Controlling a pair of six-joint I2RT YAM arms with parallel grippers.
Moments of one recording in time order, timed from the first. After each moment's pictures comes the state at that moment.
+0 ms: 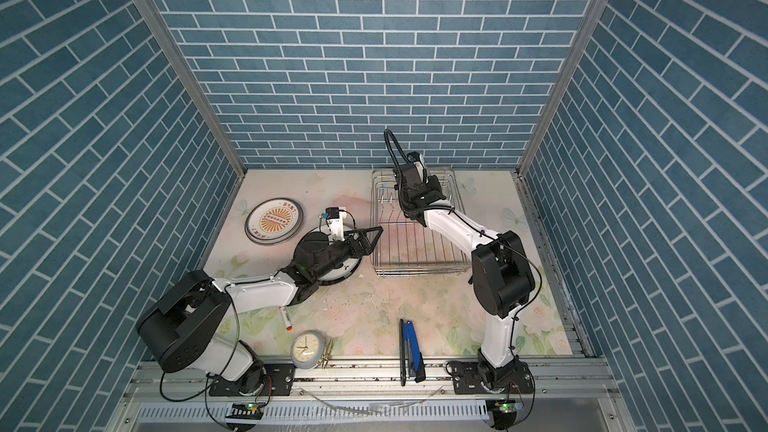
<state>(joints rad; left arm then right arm) -0.69 1.52 0.60 0.80 0.11 -0.79 0.60 1.86 1.51 -0.25 0.83 -0.07</state>
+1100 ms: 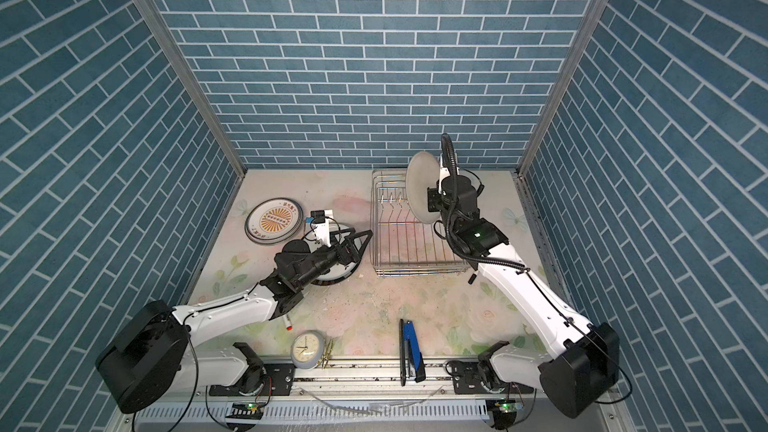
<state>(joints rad) -0.68 1.28 0.49 0.76 0.14 -0.70 0.55 1.21 1.13 -0.19 0.33 0.11</state>
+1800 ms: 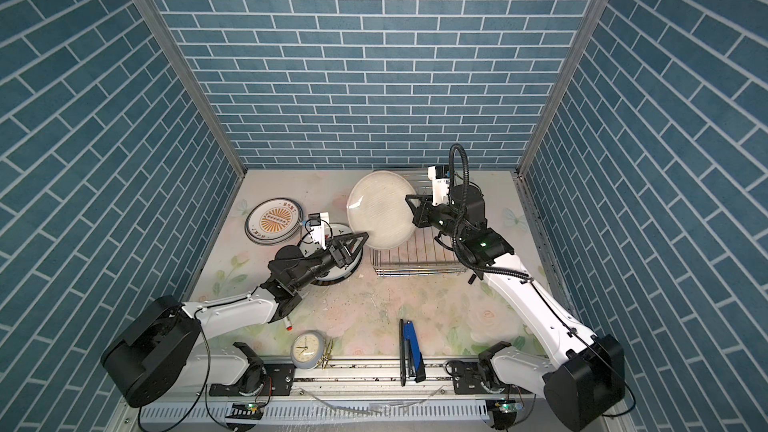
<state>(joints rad) -0.64 1.32 0.42 0.99 0.29 -0.91 0.51 1.19 1.03 -0.08 -0.31 0.49</state>
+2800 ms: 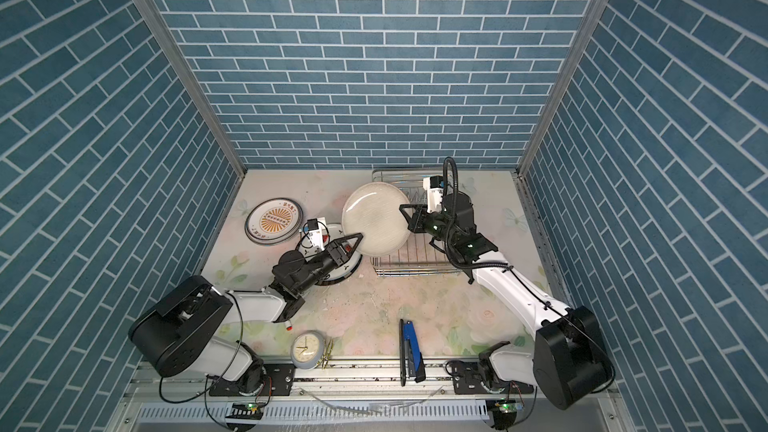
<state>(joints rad) -0.62 1.50 0.37 1.22 0.25 -1.10 0.50 1.29 0.87 0.16 -0.40 0.61</state>
